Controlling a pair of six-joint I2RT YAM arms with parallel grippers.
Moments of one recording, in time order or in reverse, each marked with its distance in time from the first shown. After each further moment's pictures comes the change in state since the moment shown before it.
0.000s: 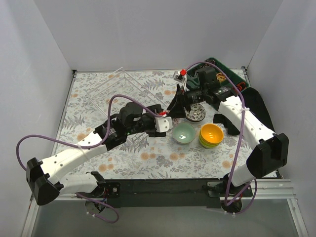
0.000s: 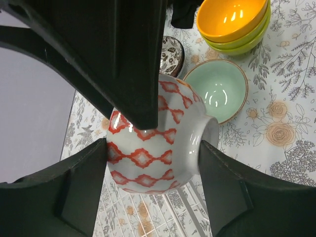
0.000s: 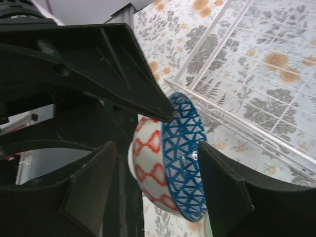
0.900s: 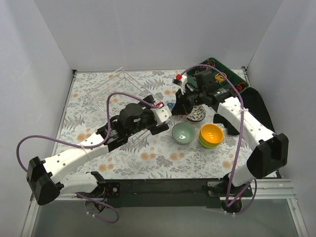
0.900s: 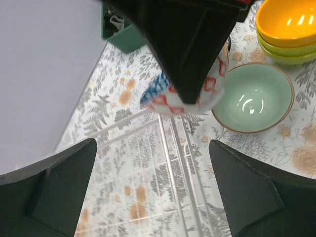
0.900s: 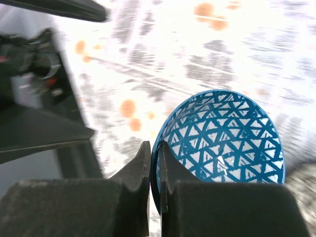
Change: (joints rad) left arm -0.005 0.013 -0.051 0.130 -0.230 -0.129; right arm 0.031 0.008 -0.012 -0.116 0.299 -0.068
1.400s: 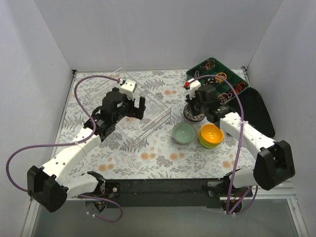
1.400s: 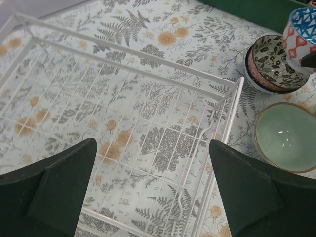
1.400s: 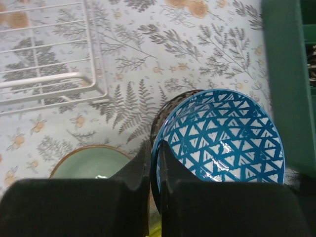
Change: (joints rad) left arm 0.330 -0.019 -0.009 -0.084 -0.046 -0.585; right arm -0.002 -0.148 -0.351 0.380 0.730 0.029
